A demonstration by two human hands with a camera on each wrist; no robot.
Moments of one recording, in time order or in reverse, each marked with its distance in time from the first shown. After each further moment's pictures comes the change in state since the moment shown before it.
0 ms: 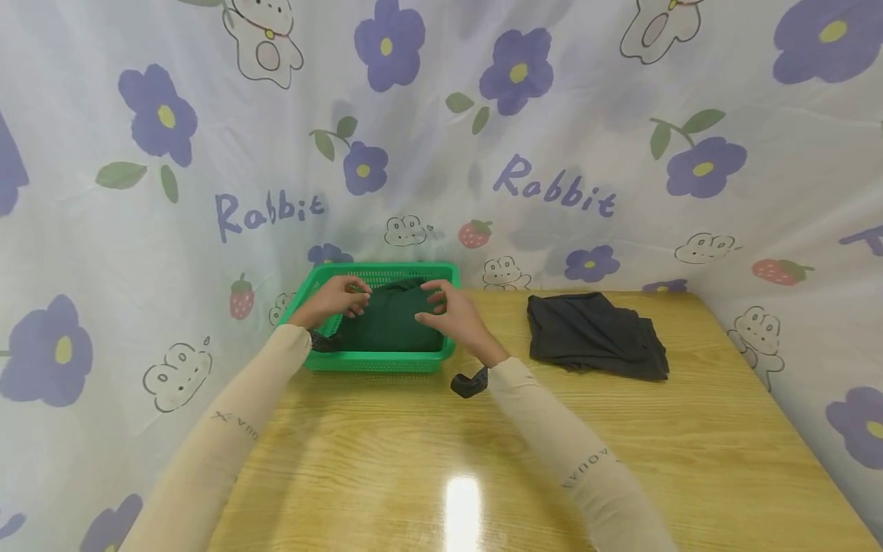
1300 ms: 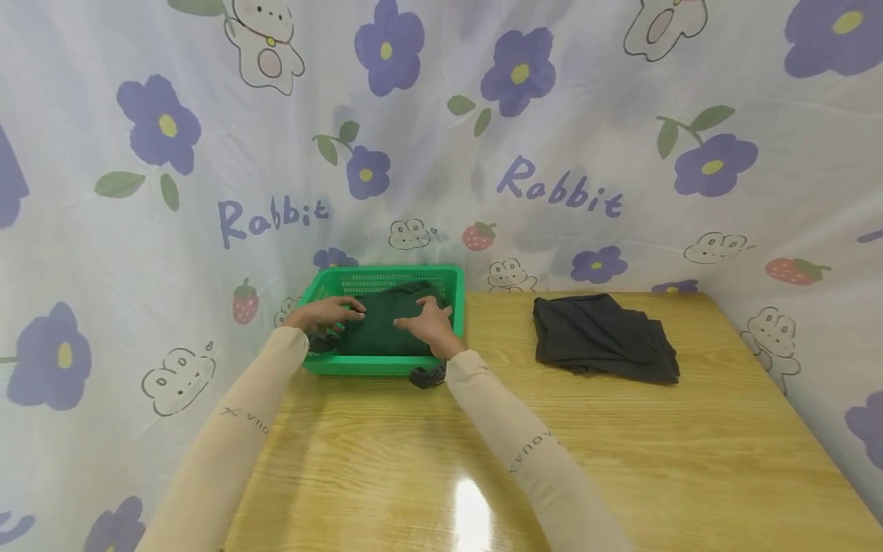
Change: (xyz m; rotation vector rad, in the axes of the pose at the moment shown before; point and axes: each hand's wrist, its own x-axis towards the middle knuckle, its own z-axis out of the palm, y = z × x) left_hand -0.001 -0.020 -0.022 0.107 -0.247 -0.240; right_hand 0.037 0.001 0.061 0.100 0.055 0.420
